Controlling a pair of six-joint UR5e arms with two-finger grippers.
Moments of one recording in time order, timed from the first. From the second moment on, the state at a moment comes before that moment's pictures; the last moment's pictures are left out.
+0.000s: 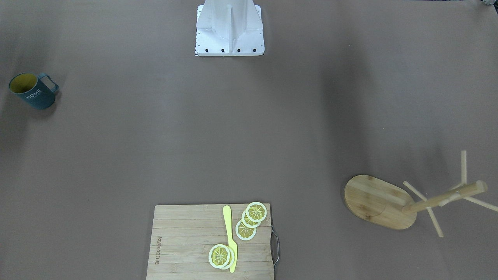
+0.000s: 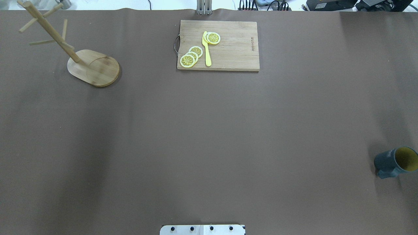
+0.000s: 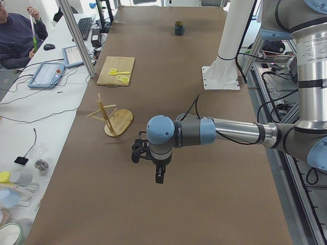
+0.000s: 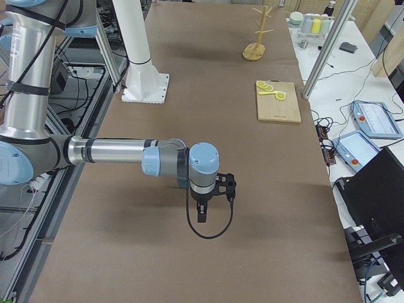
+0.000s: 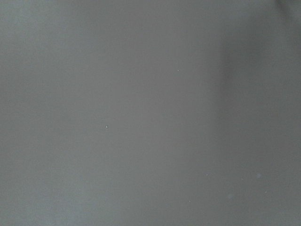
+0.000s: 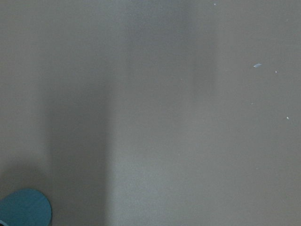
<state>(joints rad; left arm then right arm) -1.68 -1.39 -1.86 -1.37 -2.38 0.21 1.59 -1.79 1.82 -1.63 2.30 -0.08</state>
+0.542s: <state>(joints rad) -1.68 -1.39 -1.88 -1.37 -2.38 0.21 1.59 -1.79 1.85 -1.63 2.33 -0.08</state>
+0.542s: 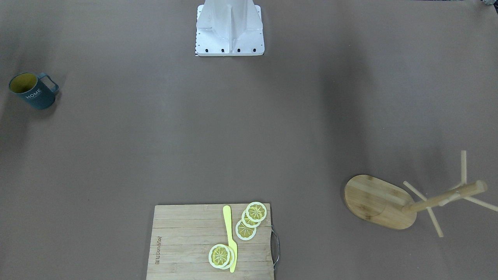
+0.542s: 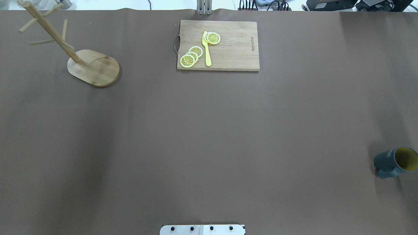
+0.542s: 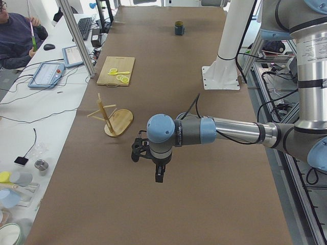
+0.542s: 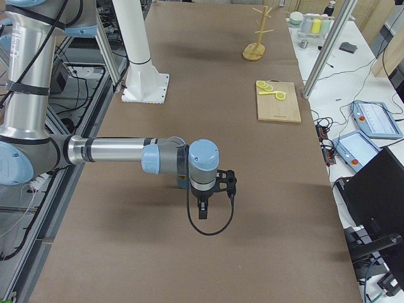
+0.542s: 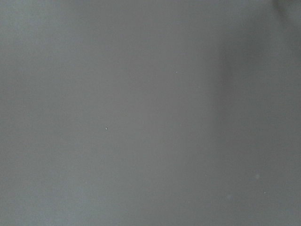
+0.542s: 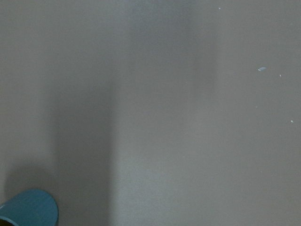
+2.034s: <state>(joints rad) -1.70 -1.44 -1.80 -1.83 -2.38 0.15 1.52 -1.75 2.00 -1.54 2.39 0.04</state>
